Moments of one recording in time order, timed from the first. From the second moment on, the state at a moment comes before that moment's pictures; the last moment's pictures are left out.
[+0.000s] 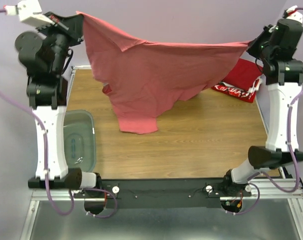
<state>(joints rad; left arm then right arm) 0.00 1.42 2.03 -0.32 0.16 -0.56 -0.03 1.63 2.18 -0.81 0.15 0.39</state>
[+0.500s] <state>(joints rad) 0.01 1.04 1.90 -0.02 0.08 -0.56 -0.03 1.25 2.16 -0.71 0.27 0.33</state>
